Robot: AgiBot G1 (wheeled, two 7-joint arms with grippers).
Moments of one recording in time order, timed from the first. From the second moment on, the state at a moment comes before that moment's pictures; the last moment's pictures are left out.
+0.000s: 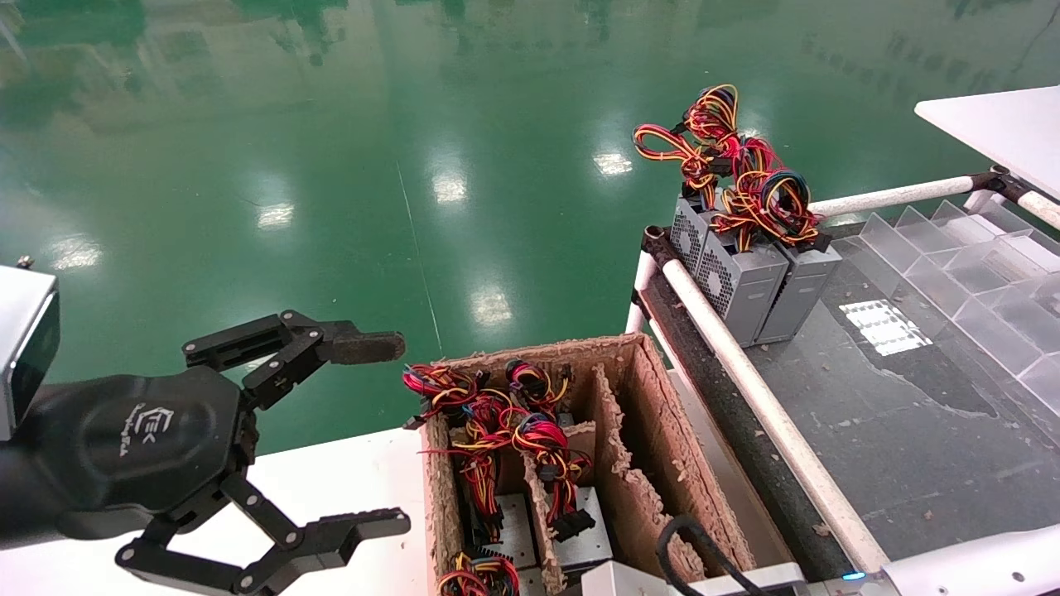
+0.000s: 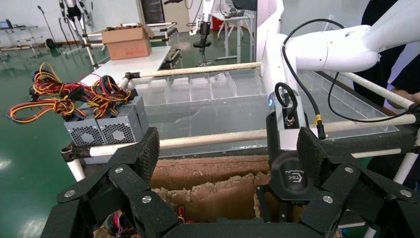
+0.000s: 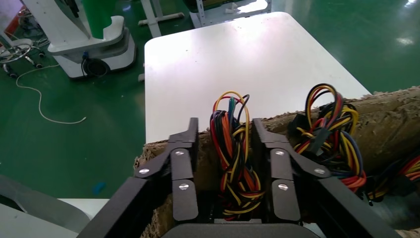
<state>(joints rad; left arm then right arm) -1.09 0.58 0.35 -1.27 0.68 1.47 -0.15 1.07 -0.86 -0.64 1.33 -1.11 -1.40 0.20</state>
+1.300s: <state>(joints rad) -1.09 0.58 0.36 -1.27 0.68 1.47 -0.14 1.04 -0.70 -0.42 1.34 -0.74 -1.45 0.13</state>
